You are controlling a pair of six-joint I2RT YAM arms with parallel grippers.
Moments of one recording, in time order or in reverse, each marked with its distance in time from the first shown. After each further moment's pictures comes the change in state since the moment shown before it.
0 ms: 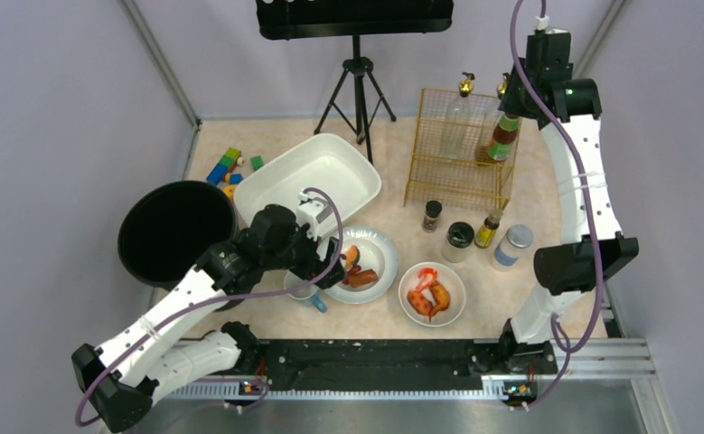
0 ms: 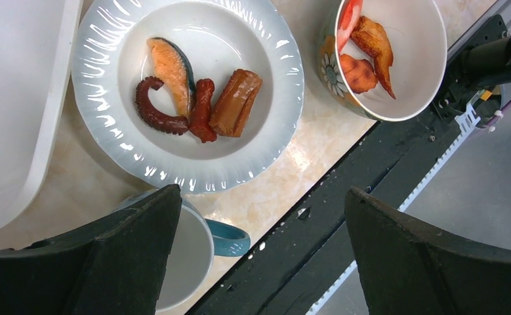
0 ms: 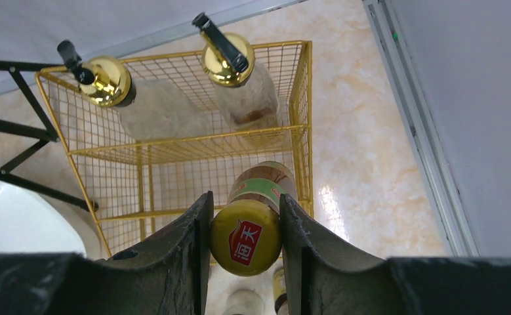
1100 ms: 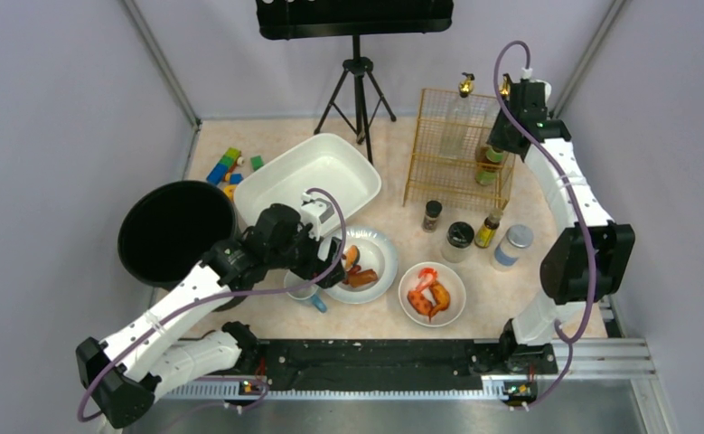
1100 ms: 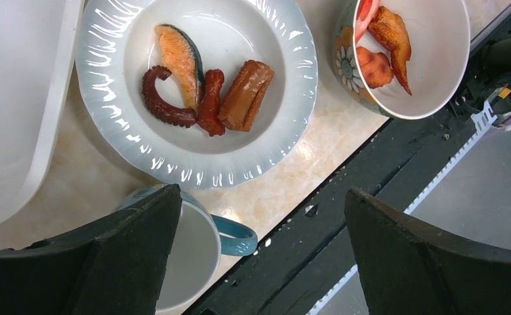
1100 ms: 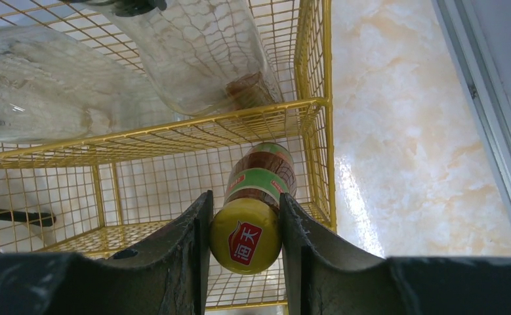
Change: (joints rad) left arm 0.000 0.036 0.000 -0.012 -0.019 0.001; right arm -0.058 -0.063 -0.557 0.416 -0.049 0.069
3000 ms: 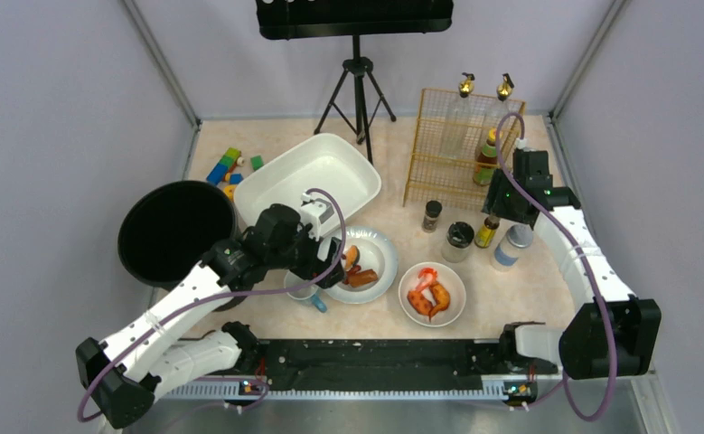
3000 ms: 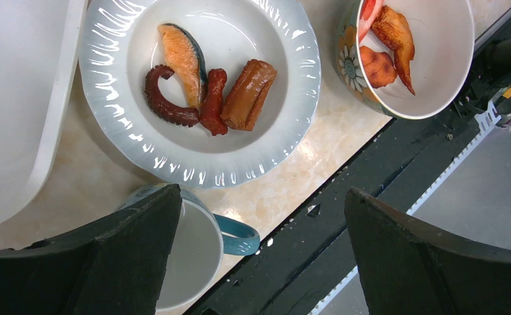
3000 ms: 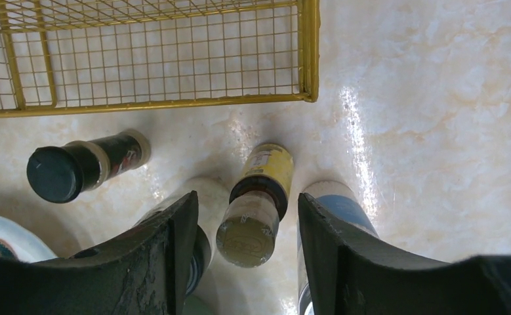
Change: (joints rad) left arm 0.000 0.002 -0.001 -0.004 -0.007 0.003; right arm -0.003 -0.442 -0.574 -0.048 -0.146 -0.014
